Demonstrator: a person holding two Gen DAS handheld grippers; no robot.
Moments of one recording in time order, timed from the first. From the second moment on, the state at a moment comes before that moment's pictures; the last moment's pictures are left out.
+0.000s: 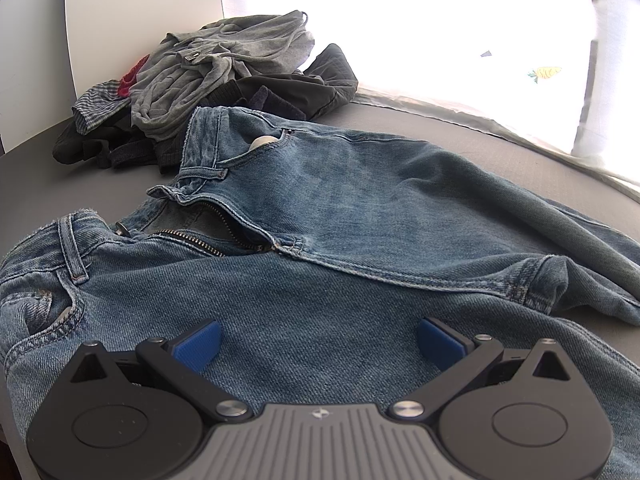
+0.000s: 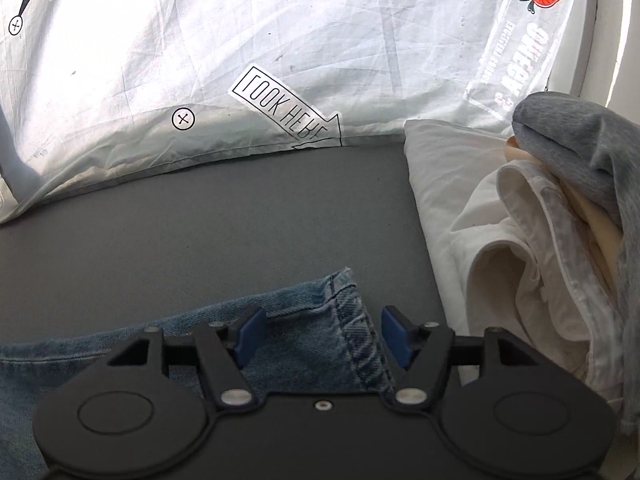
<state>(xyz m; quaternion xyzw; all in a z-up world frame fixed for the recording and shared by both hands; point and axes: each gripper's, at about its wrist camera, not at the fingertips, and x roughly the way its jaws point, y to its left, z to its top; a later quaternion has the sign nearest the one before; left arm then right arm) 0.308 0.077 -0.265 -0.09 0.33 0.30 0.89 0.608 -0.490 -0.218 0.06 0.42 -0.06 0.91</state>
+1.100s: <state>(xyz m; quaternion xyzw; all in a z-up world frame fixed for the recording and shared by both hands) 0.307 0.082 -0.267 -0.09 0.33 0.30 0.89 0.528 -0.466 -0.218 -0.02 0.38 -0.06 0.92</state>
